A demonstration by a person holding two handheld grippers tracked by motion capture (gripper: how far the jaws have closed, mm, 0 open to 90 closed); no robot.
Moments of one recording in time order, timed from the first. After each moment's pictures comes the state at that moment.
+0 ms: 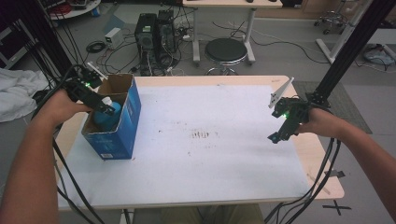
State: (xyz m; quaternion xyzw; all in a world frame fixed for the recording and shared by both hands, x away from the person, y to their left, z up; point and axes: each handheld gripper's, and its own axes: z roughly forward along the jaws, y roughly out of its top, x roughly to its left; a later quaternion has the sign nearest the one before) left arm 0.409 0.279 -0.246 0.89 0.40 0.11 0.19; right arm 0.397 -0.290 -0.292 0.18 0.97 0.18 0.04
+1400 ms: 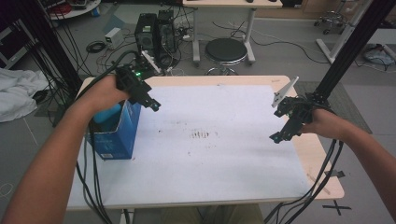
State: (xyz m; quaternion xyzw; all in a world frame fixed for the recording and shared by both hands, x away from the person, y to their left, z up) left arm 0.408 0.137 -0.205 0.95 0.23 0.08 0.21; right arm 0.390 -0.294 -0.285 0.18 0.96 0.19 0.04
